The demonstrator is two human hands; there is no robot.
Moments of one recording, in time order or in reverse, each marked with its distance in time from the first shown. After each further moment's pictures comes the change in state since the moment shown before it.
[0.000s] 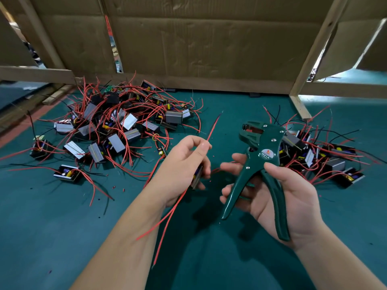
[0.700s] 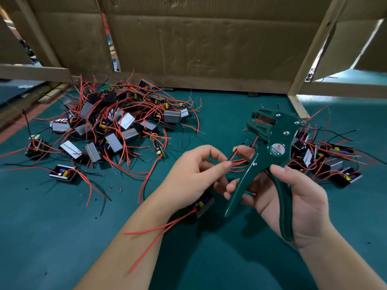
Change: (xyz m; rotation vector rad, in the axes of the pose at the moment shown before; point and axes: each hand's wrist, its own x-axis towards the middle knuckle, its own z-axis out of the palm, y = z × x) left_hand -0.004 -0.007 0.013 0.054 -0.159 0.074; right_hand -0.003 -0.007 0.001 -0.031 -0.038 -0.115
